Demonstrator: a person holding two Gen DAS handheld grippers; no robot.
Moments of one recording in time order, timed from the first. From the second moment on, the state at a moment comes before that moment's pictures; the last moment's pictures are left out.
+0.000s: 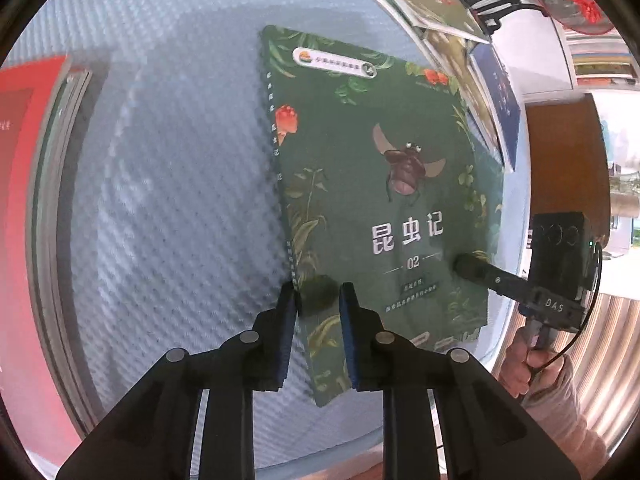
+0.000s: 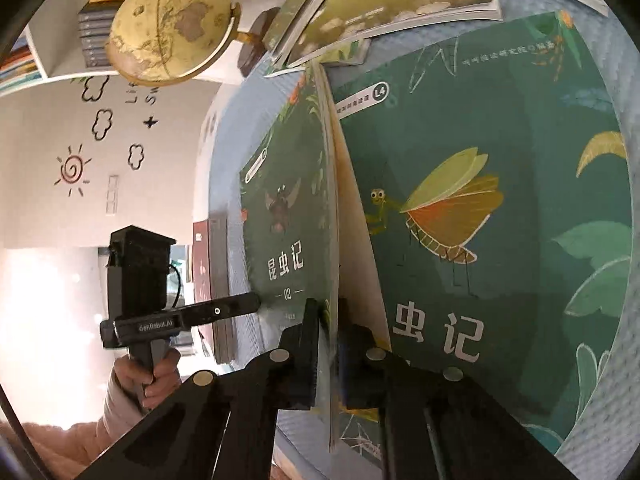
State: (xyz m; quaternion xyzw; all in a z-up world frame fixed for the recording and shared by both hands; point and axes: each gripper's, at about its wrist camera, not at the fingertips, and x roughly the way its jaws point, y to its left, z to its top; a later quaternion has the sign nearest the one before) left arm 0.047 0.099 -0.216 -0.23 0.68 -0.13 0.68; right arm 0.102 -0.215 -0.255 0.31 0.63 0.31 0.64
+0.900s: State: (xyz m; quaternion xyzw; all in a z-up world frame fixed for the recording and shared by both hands) left arm 0.020 0.162 -0.109 -0.30 0.57 -0.21 0.74; right arm 0.055 -0.135 -0.136 0.27 0.55 0.37 0.70
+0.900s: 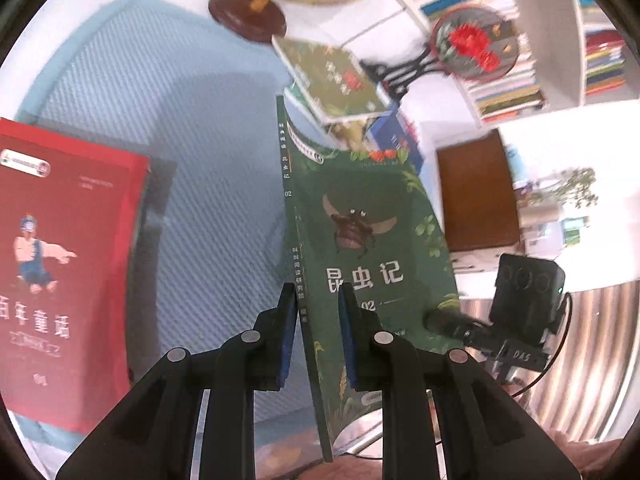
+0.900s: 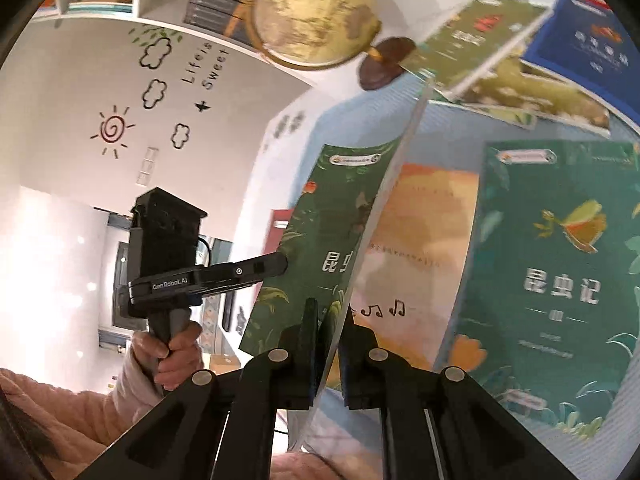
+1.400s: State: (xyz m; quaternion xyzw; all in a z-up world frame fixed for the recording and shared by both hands) left arm -0.010 0.289 -0.063 -0.32 0.51 -0.17 0.78; right arm 0.048 -0.006 -0.089 0.25 0.51 0.46 0.69
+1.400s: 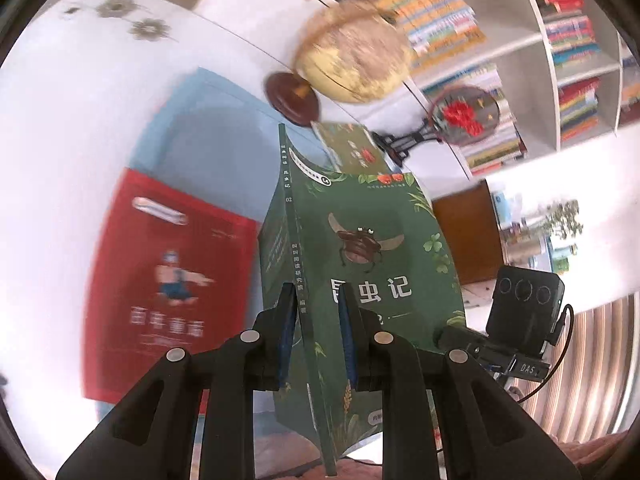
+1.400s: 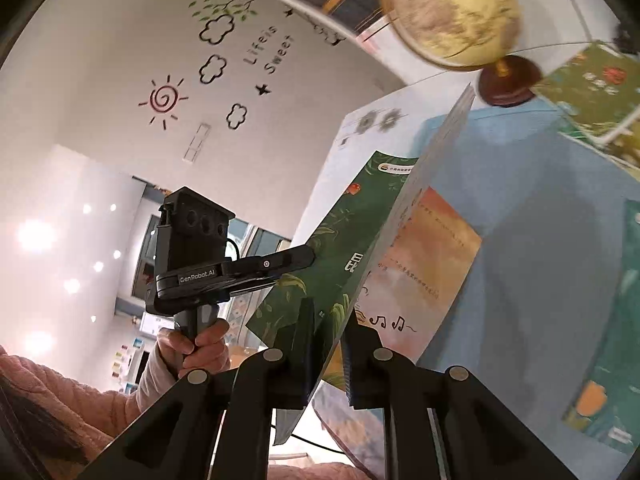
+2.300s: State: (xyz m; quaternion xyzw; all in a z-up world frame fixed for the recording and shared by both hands) left arm -0.022 0.362 -0.170 -0.27 0.60 -0.05 0.75; right arm 0.055 0.104 -0.211 0.24 0.64 0.39 0.61
